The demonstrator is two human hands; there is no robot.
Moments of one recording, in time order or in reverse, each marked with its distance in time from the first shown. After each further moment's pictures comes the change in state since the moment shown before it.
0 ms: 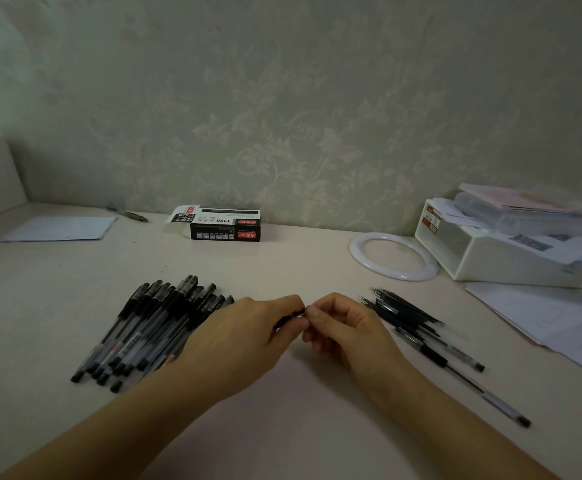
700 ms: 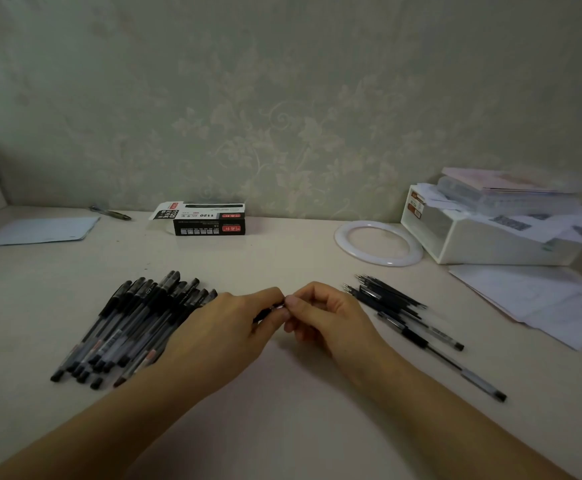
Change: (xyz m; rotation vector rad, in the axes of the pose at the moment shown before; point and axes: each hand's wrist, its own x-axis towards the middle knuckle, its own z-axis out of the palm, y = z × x) left_hand -0.001 0.005 0.004 -0.021 0.025 -0.030; right_hand 0.002 0.003 -0.003 -0.008 -0.011 -0.003
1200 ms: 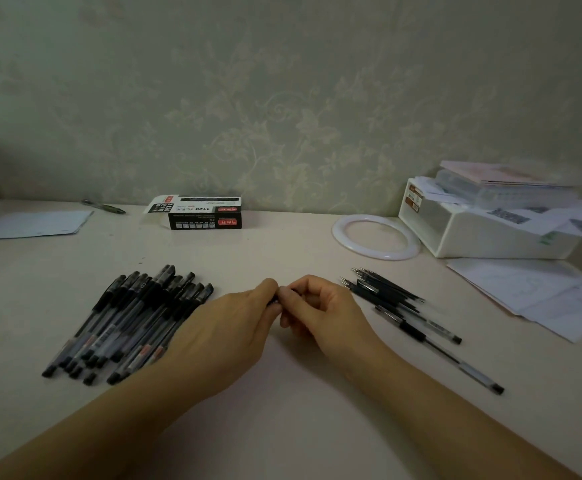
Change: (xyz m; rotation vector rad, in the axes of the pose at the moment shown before) left_hand -0.002 0.006 0.007 0.054 -0.018 0.037; right_hand 0.003 0.003 0.006 -0.098 0.072 -0.040
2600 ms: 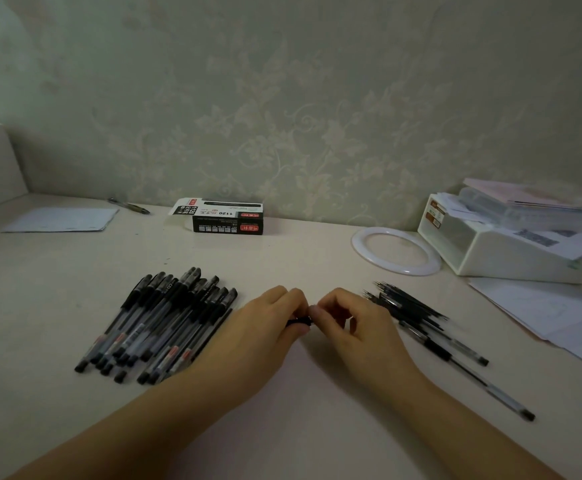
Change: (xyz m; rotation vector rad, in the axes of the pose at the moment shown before) left_hand 0.000 -0.006 0.001 -0.232 0.018 0.005; right_hand -0.005 0.004 -0.008 -0.577 0.110 -0.280
